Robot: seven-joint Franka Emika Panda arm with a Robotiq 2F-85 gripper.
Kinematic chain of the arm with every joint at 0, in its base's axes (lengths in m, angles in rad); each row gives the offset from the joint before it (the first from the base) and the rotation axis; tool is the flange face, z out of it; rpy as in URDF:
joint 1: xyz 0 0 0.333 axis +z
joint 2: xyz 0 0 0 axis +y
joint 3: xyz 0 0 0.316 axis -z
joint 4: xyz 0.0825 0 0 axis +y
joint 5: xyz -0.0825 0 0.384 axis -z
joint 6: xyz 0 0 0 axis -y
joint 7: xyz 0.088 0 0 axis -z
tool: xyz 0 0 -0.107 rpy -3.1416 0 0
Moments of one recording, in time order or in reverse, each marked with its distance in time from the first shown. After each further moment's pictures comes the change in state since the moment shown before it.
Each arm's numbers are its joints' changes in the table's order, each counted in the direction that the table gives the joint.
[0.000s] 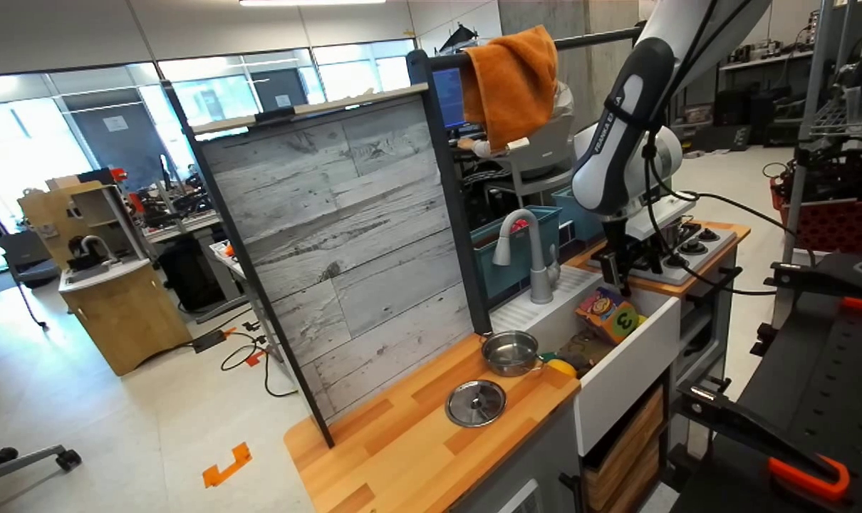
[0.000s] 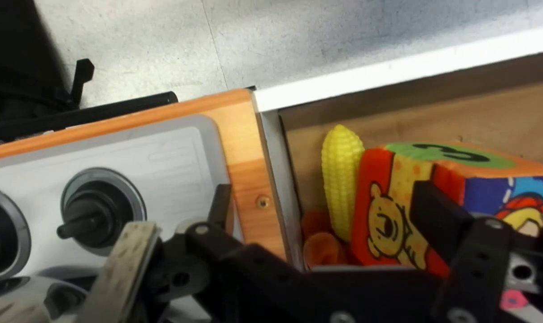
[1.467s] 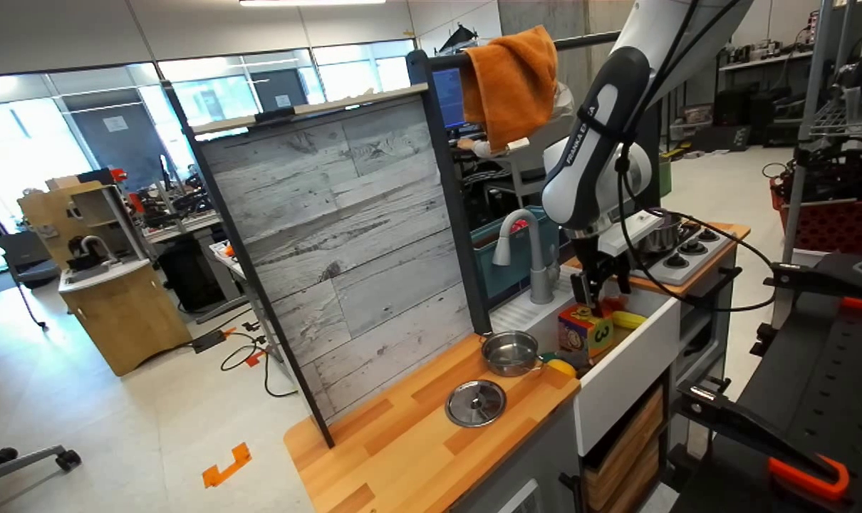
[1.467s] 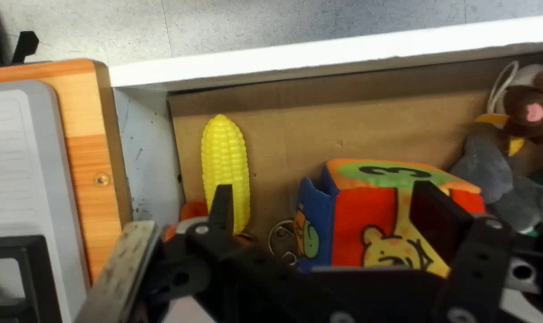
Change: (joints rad) arm 0.052 0.016 -0.070 -0.021 0.005 -0.024 -0.039
